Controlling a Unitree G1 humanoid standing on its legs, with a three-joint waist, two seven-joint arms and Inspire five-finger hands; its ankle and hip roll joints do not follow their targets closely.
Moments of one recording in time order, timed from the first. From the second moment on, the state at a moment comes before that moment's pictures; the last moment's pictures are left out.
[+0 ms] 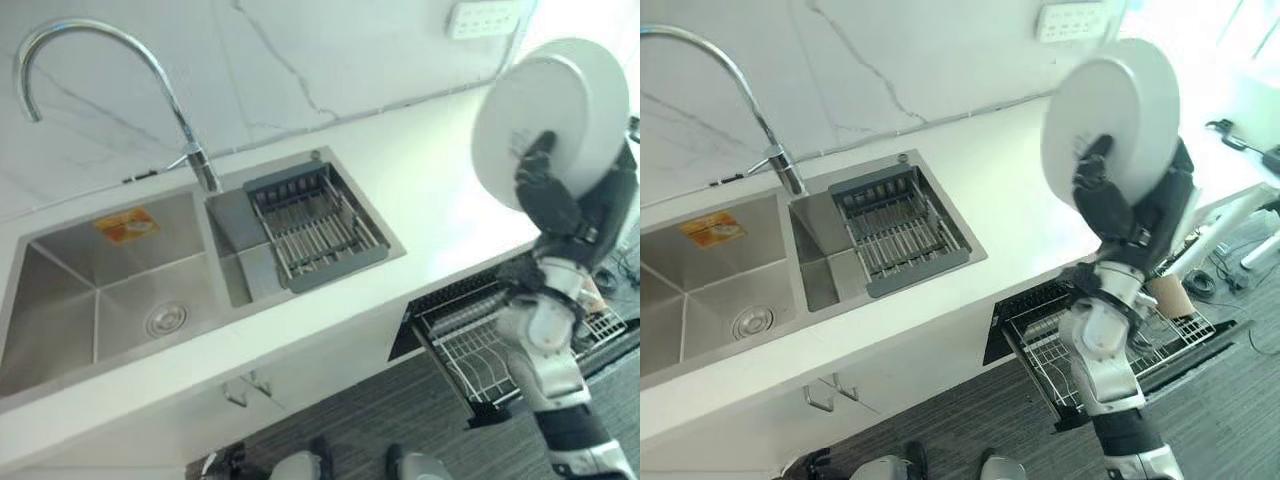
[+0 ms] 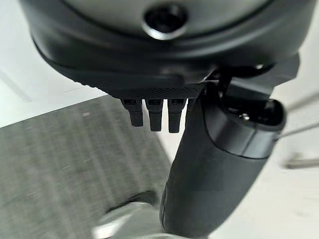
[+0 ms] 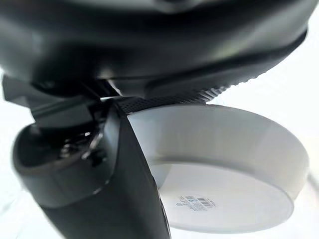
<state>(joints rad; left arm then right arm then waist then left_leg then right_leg) 0.02 0.26 -0.13 1.05 -0.19 0.01 0.13 -0.17 -0.48 0.05 -0.11 0.31 -0.44 -0.71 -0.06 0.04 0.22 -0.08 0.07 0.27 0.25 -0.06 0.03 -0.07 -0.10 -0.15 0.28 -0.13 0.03</state>
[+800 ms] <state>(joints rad) 0.06 0.25 -0.32 0.83 -0.16 -0.02 0.00 0.12 -0.43 -0.07 0.12 0.45 -0.47 -0.52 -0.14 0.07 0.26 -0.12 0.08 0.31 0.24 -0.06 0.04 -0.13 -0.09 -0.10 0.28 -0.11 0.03</state>
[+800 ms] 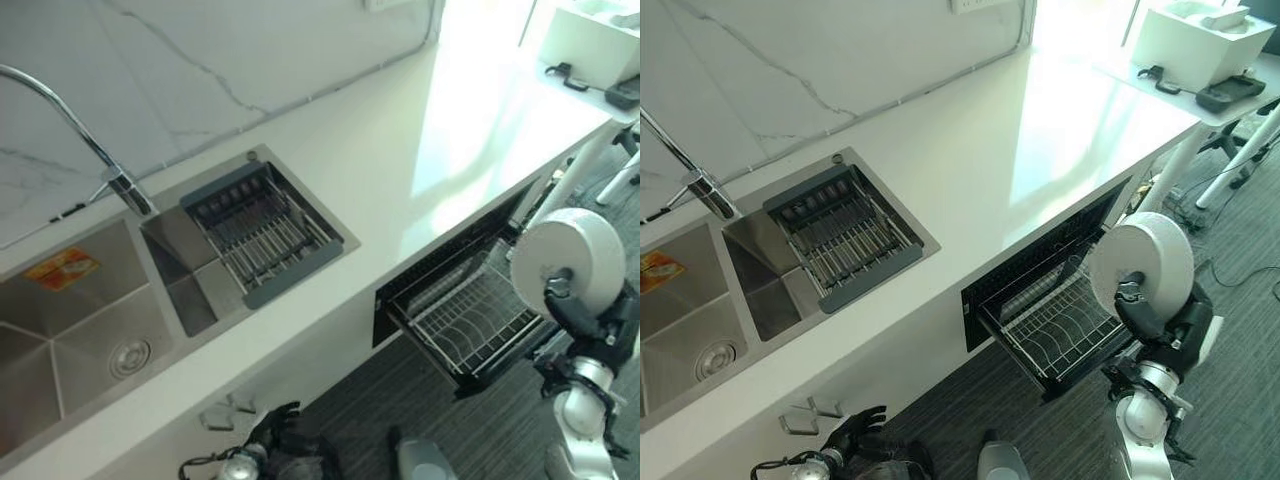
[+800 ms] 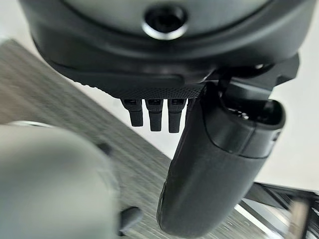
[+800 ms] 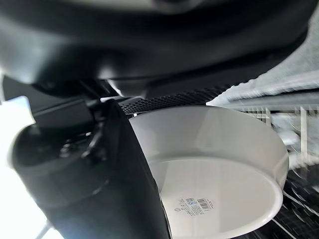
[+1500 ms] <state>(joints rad) 0.01 0.29 -0.35 0.80 -0.03 -0.03 0.01 0.00 -0.48 0.04 0.34 0.42 -0.24 -0.40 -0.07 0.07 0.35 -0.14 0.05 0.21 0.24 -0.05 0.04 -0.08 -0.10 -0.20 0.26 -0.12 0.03</state>
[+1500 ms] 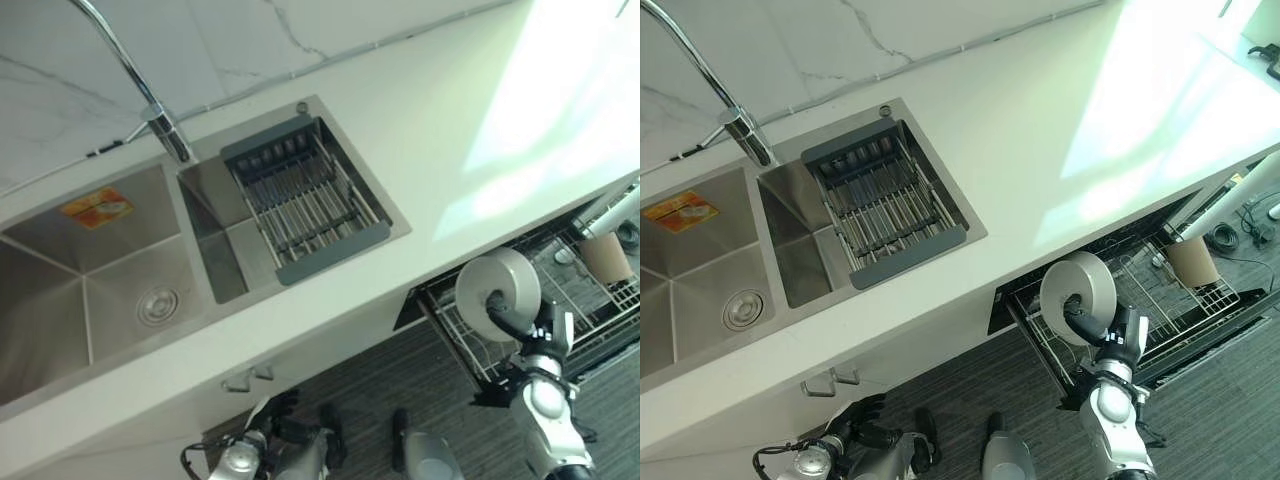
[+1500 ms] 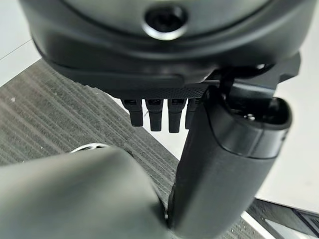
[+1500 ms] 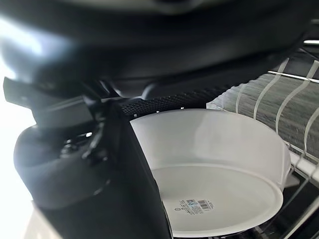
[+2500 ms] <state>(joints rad) -0.17 0.39 -0.45 1.00 -0.04 -0.13 0.04 -0.60 -0.68 0.25 0.96 -0.13 0.03 -0.82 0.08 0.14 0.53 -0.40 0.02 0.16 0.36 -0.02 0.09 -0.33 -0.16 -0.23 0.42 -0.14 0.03</state>
